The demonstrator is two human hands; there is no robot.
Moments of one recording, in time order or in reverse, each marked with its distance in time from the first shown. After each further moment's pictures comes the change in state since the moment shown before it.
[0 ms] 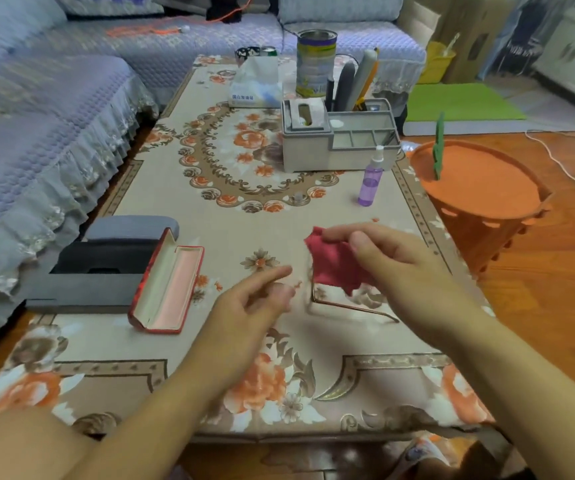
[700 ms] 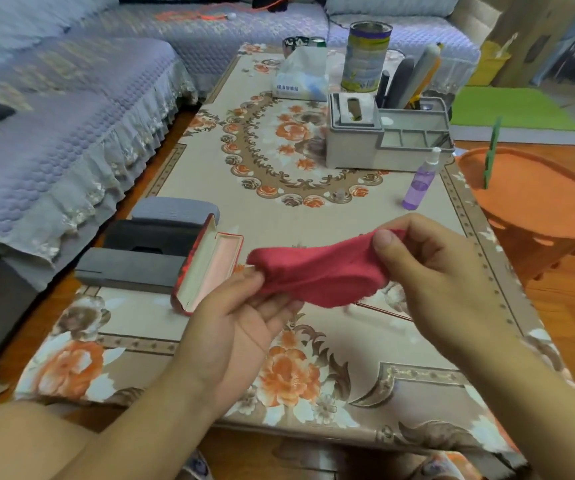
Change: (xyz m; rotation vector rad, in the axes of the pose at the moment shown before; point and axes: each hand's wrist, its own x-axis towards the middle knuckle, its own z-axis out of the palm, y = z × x) left_hand -0.019 0.010 -0.031 -0.950 0.150 -0.166; right_hand 0.009 -0.009 0.041 0.010 0.119 -0.184
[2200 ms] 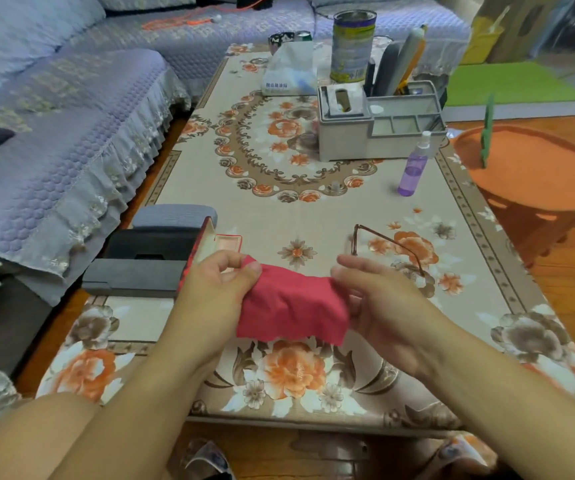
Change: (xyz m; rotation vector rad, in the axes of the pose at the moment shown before) left_hand 0.016 0.024 -0.011 0.905 0.211 0.193; right_hand -0.012 0.037 0.030 0.584 -0.046 0.780
